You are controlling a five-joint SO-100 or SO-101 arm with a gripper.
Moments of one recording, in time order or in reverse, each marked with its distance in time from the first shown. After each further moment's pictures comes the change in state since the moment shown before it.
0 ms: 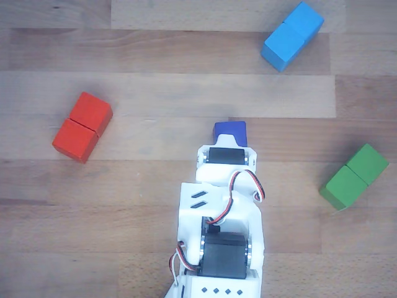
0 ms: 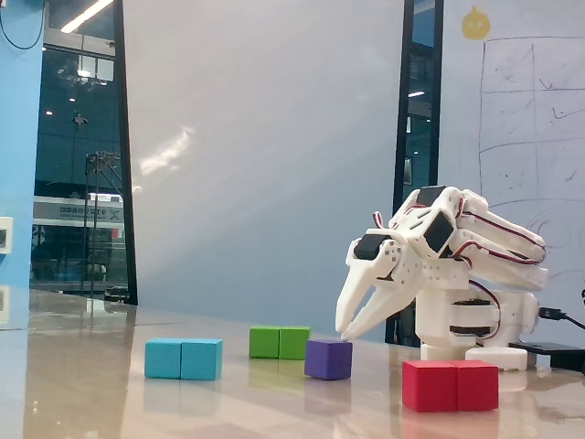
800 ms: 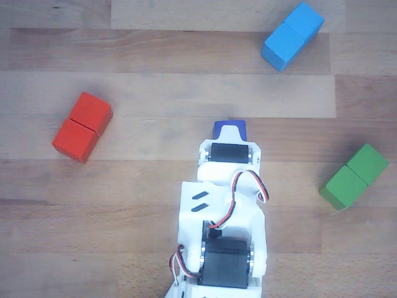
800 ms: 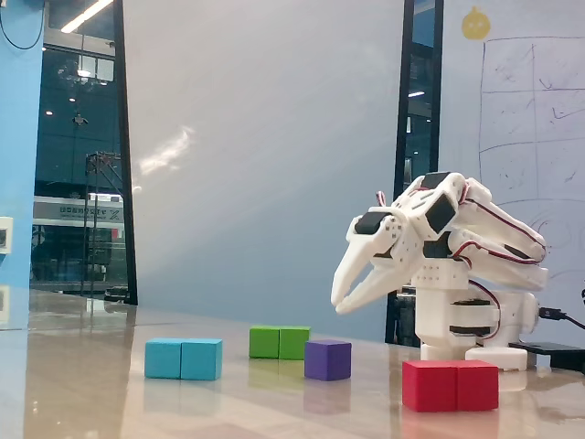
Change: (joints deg) arm 0.4 0.0 -7.5 0.9 0.0
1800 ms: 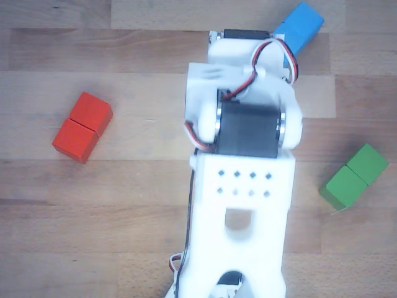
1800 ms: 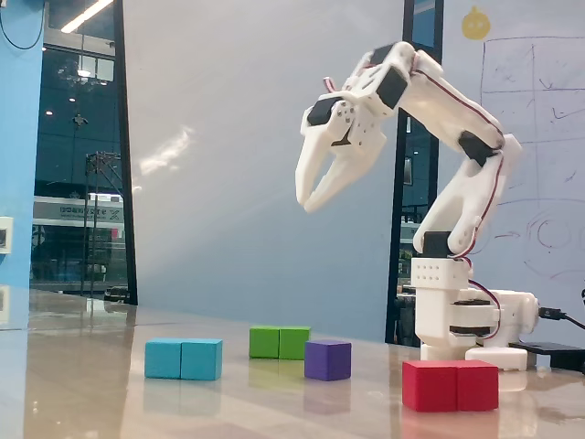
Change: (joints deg) arm 0.0 -71.0 -70.8 18.1 0.0
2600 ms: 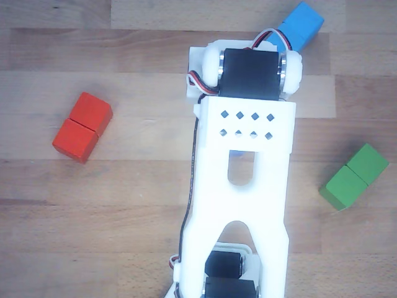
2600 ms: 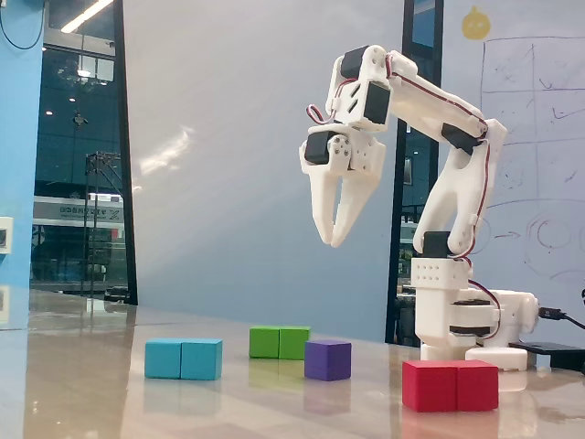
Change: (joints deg) arm 0.0 -9.8 -2.9 12.2 0.0
